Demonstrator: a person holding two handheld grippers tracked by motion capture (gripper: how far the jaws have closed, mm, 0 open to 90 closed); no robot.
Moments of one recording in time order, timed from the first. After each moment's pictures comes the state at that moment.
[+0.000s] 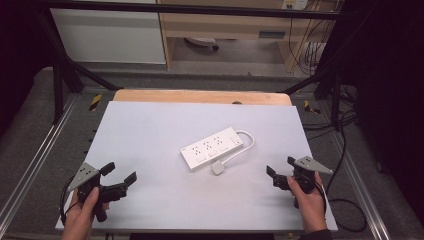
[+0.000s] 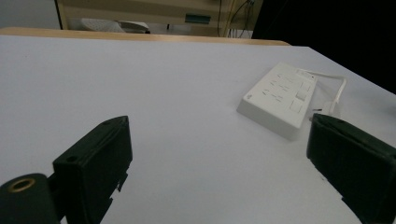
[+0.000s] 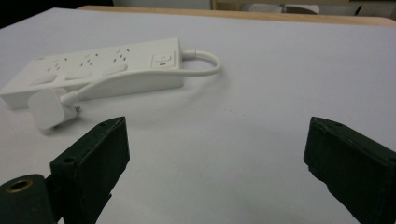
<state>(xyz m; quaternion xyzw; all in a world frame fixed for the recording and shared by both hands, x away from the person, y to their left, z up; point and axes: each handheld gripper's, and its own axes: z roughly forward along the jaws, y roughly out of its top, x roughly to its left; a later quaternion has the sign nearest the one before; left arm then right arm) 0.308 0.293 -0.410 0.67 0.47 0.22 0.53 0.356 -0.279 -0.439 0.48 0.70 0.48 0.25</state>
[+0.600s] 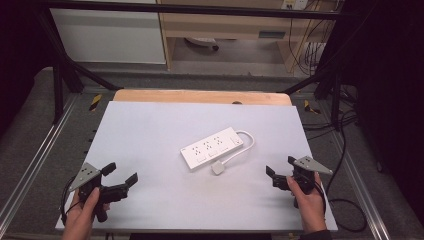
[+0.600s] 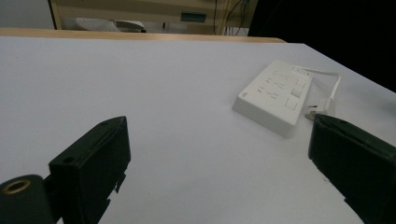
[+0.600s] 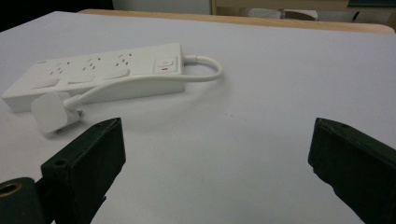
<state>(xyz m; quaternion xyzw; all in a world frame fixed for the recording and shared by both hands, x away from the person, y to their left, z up) 0.307 0.291 -0.409 0.67 0.46 0.22 0.53 0.354 -0.277 -0.435 0.47 0.69 0.48 0.26</state>
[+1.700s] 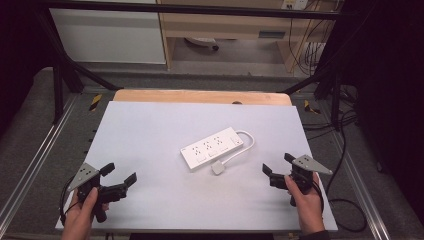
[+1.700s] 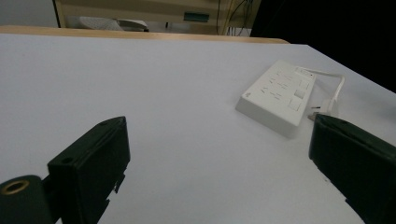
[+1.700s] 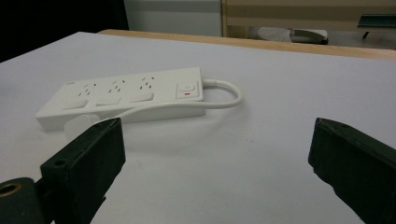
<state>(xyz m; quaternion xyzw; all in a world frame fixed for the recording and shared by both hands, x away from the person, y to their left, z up) 0.307 0.294 -0.410 0.67 0.46 0.22 0.53 0.350 -0.265 -0.421 0.45 0.68 0.51 0.26</state>
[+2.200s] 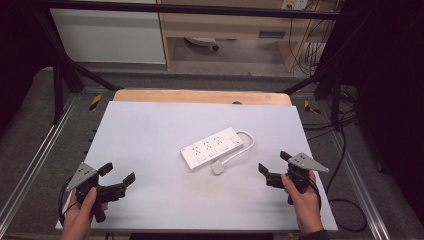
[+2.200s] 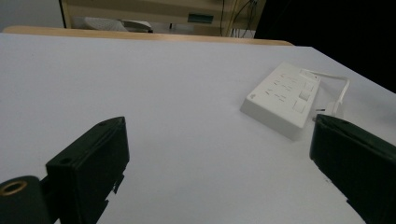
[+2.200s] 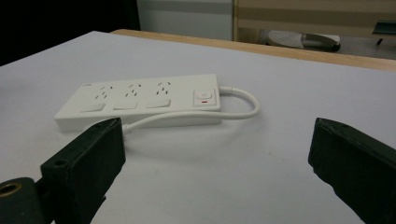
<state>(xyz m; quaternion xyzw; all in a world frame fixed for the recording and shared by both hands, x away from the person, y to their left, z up) 0.307 0.296 -0.409 0.67 0.47 0.23 0.53 0.352 -0.252 -0.412 0.43 0.70 0.52 0.25</state>
